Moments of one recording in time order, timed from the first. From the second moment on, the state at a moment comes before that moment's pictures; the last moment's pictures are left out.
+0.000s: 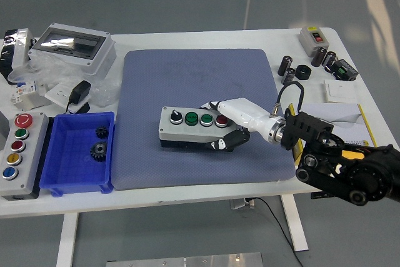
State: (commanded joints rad) left arm -0.06 0.14 -1.46 -0.18 1.43 0.05 0.30; right arm 0.76 -0.44 0.28 1.29 -1.58 -0.19 -0.01
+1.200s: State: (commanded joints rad) left arm -0.06 0.14 -1.45 -0.18 1.43 0.04 0.30; right arm 0.76 -0.46 0.32 1.28 -1.45 -0.10 0.00
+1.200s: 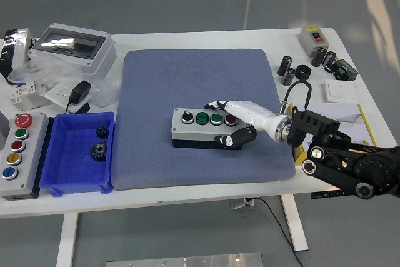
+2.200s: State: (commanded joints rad) left arm -0.05 0.13 -1.44 -0.18 1.42 0.04 0.30; right arm 0.72 -0.53 0.45 1.37 -1.42 -0.01 0.01
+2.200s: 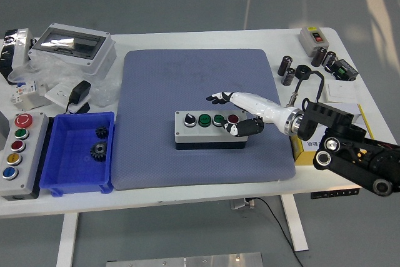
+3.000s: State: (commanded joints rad) left arm -0.05 0.13 -1.45 -0.18 1.42 0.04 0.31; right arm 0.72 -0.69 0.76 1.63 -1.09 0.43 -0.46
